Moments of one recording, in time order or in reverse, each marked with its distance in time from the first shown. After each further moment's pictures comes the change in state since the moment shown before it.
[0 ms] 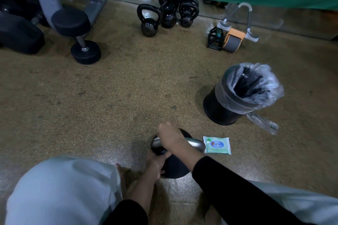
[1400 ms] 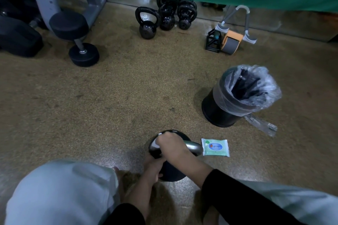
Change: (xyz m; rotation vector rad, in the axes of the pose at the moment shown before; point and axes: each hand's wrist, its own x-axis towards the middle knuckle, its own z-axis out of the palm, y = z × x) left_hand 0.003 -0.002 0.000 0.056 0.013 0.054; right_hand -0.033 0.008 -0.002 -0.129 0.059 -0.175
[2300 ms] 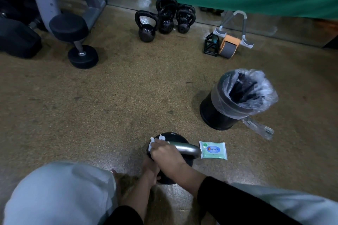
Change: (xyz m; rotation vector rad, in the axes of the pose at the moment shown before) left_hand -0.007 0.000 0.000 -0.004 -0.012 0.022; right_hand 0.000 -0.002 0.052 -0.195 0.119 -0.162
